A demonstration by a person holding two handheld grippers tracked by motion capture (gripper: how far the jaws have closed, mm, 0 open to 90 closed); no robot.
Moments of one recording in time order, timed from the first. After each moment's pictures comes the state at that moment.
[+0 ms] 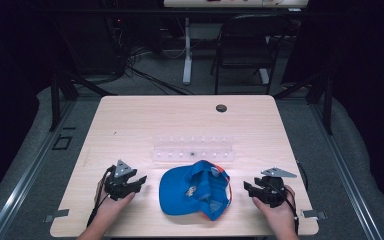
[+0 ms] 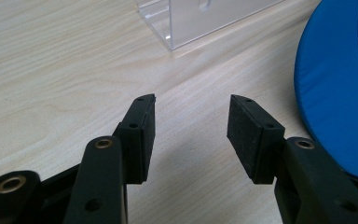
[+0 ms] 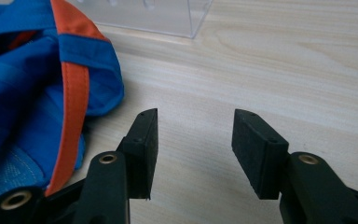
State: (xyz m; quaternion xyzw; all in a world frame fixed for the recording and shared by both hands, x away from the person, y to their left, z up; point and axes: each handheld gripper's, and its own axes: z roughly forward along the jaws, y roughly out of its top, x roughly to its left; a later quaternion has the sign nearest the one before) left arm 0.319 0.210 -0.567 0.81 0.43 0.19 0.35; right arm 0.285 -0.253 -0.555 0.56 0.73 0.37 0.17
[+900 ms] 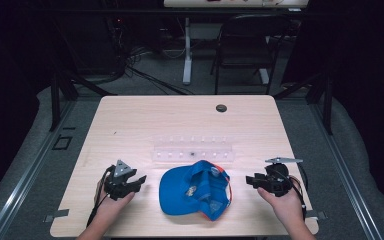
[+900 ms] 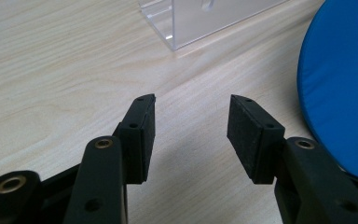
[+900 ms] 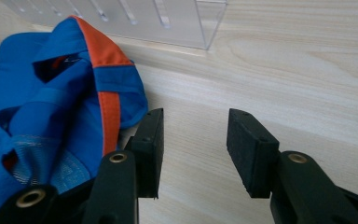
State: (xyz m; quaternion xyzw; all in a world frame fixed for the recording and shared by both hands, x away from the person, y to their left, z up) left arm 0.320 0.211 -0.568 0.81 0.43 0.19 0.35; right arm 0.301 -0.261 -0.521 0.57 0.73 0.36 0.09
